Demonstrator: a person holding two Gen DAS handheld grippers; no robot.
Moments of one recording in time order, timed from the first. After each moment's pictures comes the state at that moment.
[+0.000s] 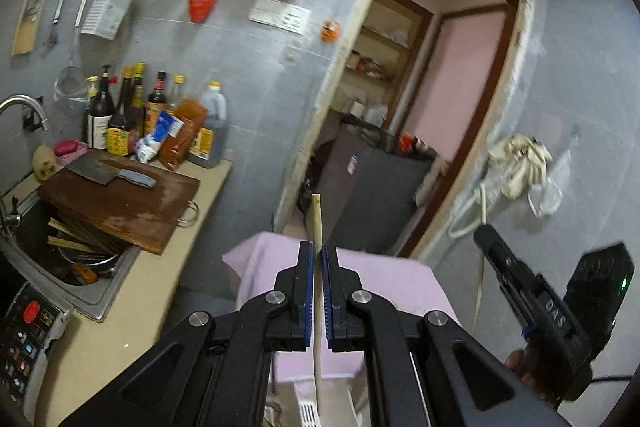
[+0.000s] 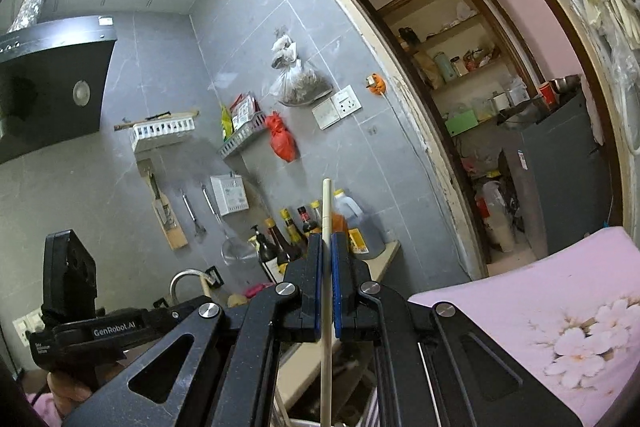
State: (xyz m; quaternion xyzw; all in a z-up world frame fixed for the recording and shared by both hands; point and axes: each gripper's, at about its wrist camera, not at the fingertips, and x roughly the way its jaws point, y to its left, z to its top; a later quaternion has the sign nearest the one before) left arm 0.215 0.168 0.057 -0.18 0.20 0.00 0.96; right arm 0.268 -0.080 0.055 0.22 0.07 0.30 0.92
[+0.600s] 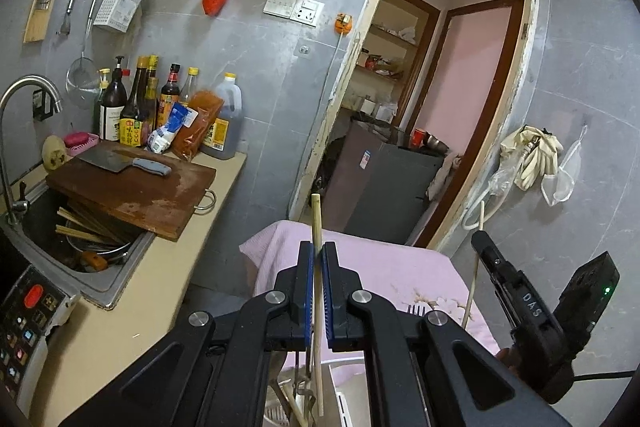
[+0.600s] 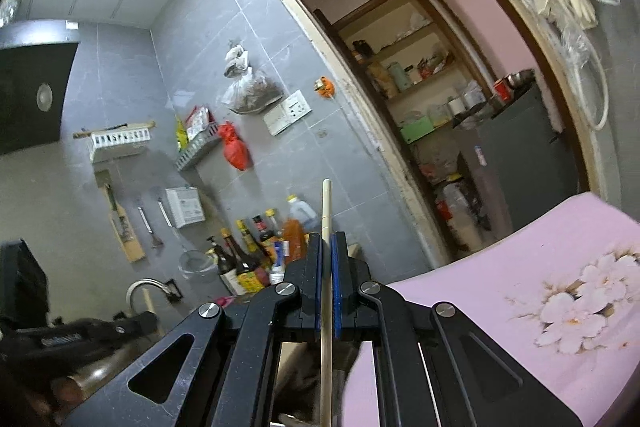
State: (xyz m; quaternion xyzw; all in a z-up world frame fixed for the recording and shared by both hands) left arm 0.204 0.175 0.017 -0.17 0.21 0.01 0.96; right arm 0.270 -0.071 -0.005 0.24 0.06 0.22 0.94
